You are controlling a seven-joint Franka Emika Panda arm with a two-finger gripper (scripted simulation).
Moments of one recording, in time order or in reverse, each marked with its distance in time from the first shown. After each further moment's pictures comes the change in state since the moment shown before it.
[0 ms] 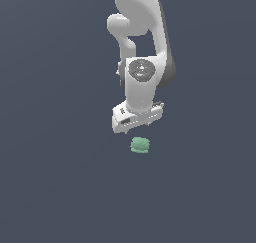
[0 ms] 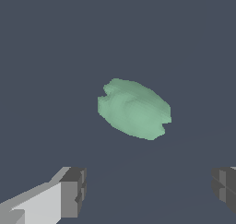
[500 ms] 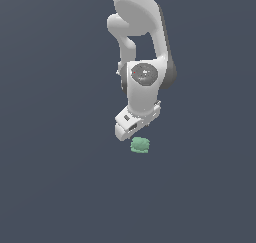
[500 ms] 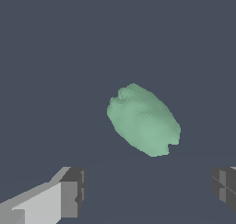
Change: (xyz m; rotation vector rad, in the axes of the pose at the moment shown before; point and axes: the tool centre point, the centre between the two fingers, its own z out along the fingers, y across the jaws) arm 0.011 -0.001 0.007 -0.011 0.002 -0.292
